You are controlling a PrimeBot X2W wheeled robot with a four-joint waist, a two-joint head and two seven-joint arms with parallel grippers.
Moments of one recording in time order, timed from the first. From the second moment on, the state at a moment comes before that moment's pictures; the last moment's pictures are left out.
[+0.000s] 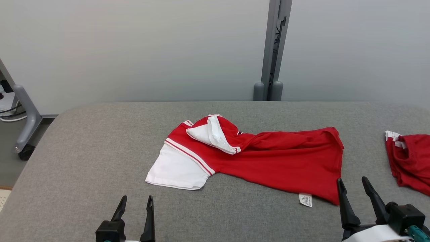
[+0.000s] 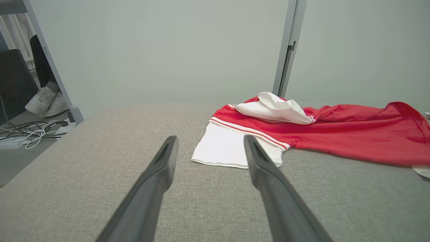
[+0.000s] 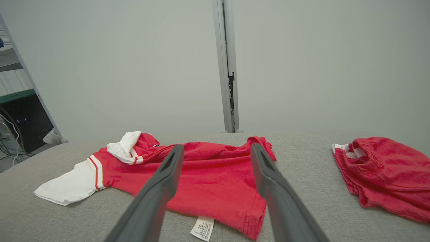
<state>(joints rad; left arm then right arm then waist) 0.04 0.12 -0.29 0.31 -0.27 0.19 -0.26 0.01 -0.05 -0.01 0.27 0.18 0.13 -0.26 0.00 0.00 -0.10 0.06</state>
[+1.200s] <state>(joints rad) 0.03 0.10 -0.27 0.35 -0.26 0.16 -0.26 0.01 -0.05 0.05 0.28 0.23 0.13 -0.26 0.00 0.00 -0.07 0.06</state>
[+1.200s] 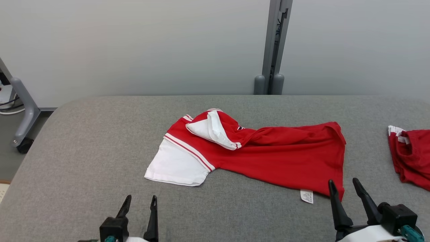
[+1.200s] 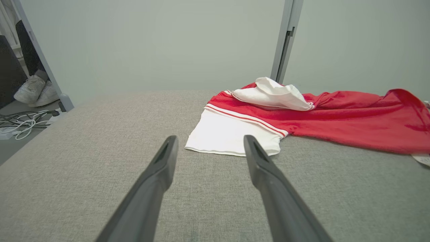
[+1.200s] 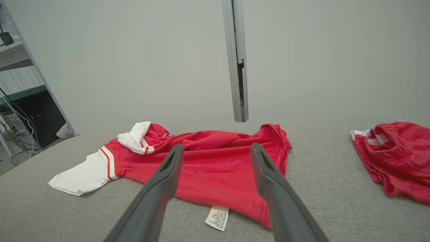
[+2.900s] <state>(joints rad) -0.41 0.13 -0.17 0.88 -0.44 0.07 -0.14 -0.07 -0.05 0.04 0.38 0.21 0.13 -0.26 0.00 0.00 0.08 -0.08</state>
